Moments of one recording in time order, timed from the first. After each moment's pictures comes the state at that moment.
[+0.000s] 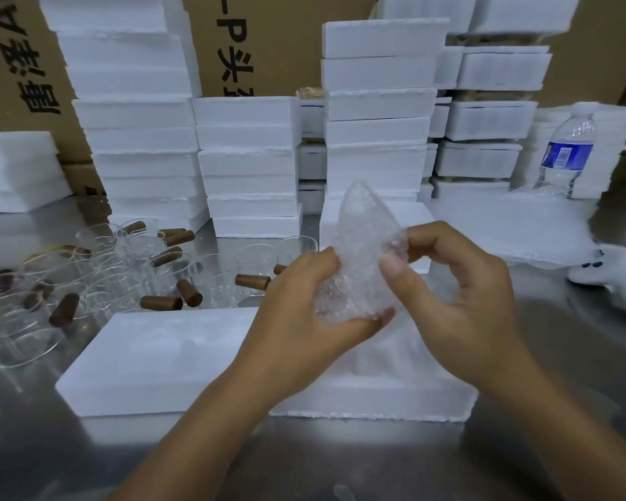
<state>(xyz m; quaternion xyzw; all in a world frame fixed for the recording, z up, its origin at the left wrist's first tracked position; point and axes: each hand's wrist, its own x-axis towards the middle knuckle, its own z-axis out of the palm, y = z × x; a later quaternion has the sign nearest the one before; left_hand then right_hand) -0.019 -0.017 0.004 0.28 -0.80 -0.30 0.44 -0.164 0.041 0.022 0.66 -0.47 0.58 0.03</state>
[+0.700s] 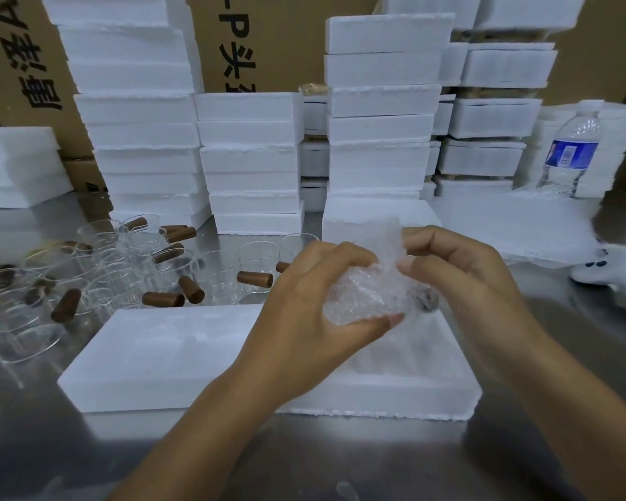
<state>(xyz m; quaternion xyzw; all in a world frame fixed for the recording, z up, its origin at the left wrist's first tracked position) -0.018 -0.018 0.001 0.25 -0.85 -0.17 0.44 -0.175 0.039 0.025 0.56 -0.48 0.62 -0.28</state>
